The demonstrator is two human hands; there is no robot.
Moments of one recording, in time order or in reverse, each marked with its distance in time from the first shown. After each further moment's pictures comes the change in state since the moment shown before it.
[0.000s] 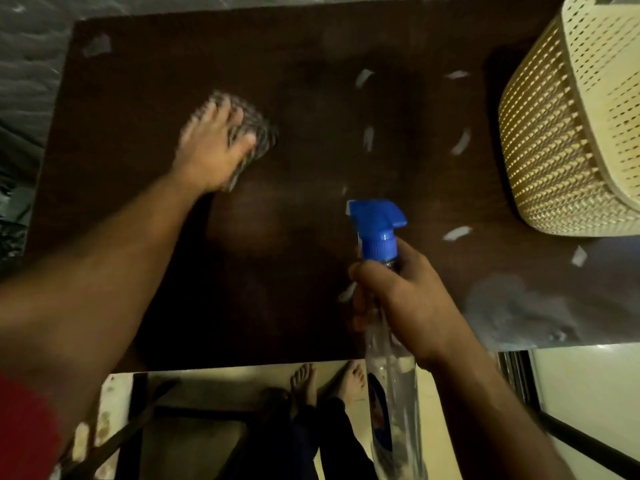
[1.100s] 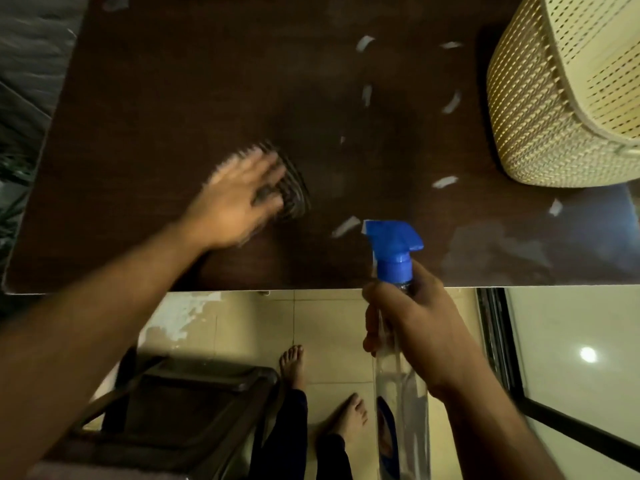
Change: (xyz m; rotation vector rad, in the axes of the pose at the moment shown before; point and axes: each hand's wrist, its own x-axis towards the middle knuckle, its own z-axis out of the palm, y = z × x) left_hand -0.162 0.026 0.037 -0.021 -0.035 0.347; right_hand -0.089 0.071 -0.004 -0.090 0.032 0.009
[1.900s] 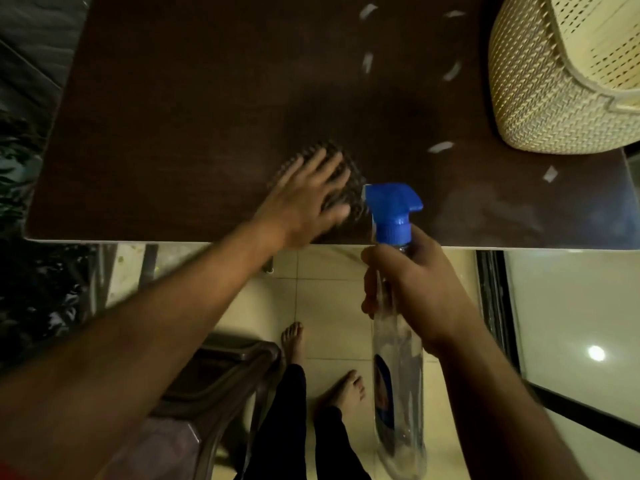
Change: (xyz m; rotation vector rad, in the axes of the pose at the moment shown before) left_hand -0.016 0.113 0.034 0.025 -0.070 0.000; right_hand -0.024 0.010 -0.008 -0.006 -0.031 -0.041
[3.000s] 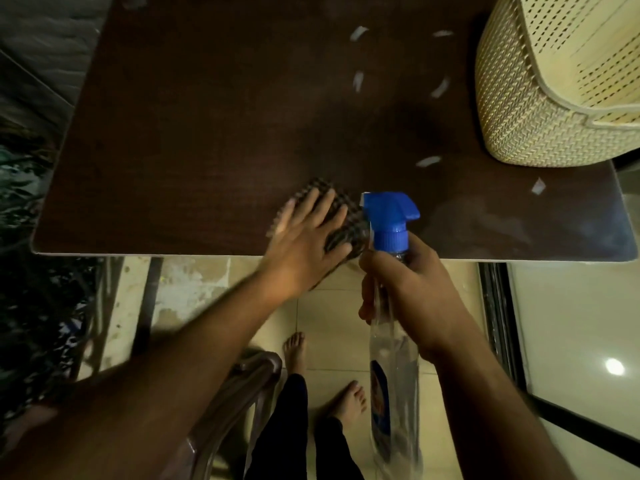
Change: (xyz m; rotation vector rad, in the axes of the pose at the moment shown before) left_hand -0.031 0.044 0.017 0.020 -0.010 -0.106; right_hand 0.001 -0.004 -0.019 0.048 -0.030 -0.033
